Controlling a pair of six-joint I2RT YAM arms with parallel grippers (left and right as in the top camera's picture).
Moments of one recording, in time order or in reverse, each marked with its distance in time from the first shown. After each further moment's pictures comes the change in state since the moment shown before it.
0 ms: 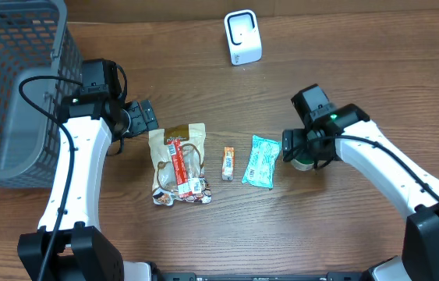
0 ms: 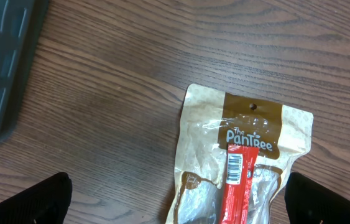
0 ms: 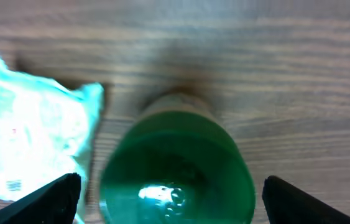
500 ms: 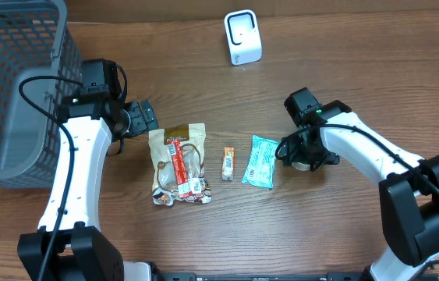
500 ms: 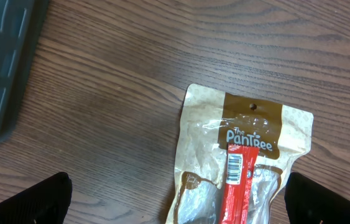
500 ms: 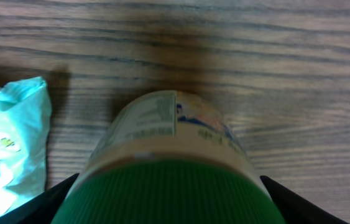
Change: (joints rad) left arm 0.000 0.000 0.000 0.000 0.000 0.000; right arm -0.003 0.167 0.014 -0.006 -0.003 -0.034
